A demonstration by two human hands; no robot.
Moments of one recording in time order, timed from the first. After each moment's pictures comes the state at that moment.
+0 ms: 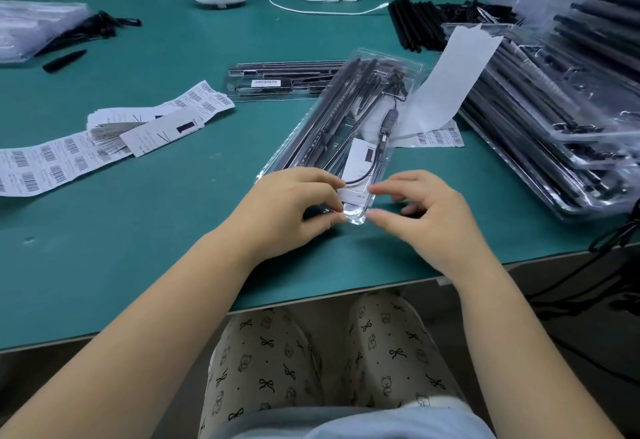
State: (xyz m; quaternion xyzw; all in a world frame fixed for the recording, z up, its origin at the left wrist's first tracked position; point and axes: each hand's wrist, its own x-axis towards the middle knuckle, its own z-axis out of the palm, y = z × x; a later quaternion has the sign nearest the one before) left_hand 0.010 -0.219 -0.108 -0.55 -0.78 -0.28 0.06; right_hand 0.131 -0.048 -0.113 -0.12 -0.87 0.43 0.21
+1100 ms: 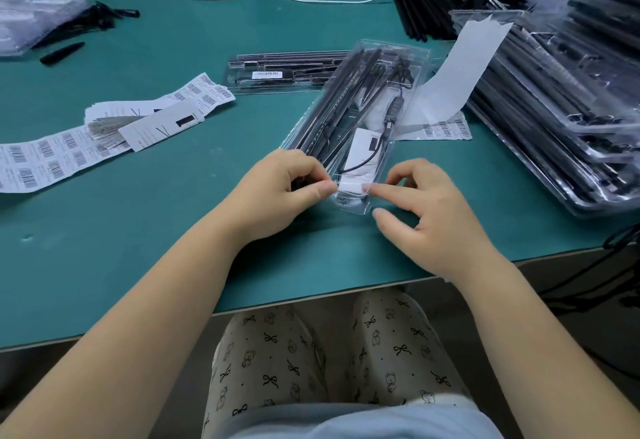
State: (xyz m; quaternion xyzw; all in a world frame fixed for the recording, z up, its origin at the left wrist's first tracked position) left_hand -0.003 -0.220 -0.103 -0.44 -0.81 -0.39 -0.07; right_hand 0.129 -0.049 -0.116 -0.04 -0.94 0.26 0.22
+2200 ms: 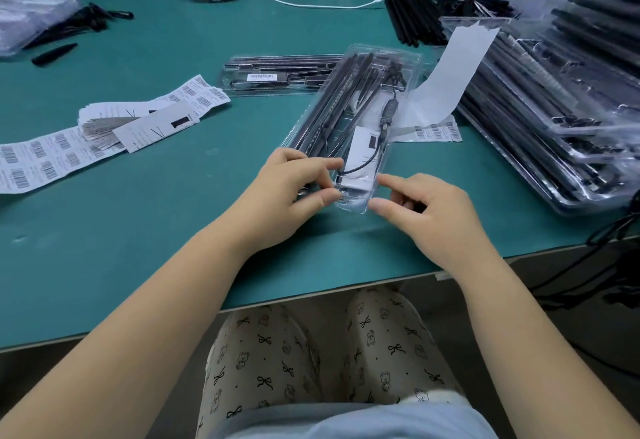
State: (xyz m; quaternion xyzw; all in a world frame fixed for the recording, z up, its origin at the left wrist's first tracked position) left_hand 0.006 -0.216 -0.110 -0.47 -0.79 -0.39 -0.06; right_hand 0.131 -0.044 -0.116 -0.16 -0.90 0.36 0.20
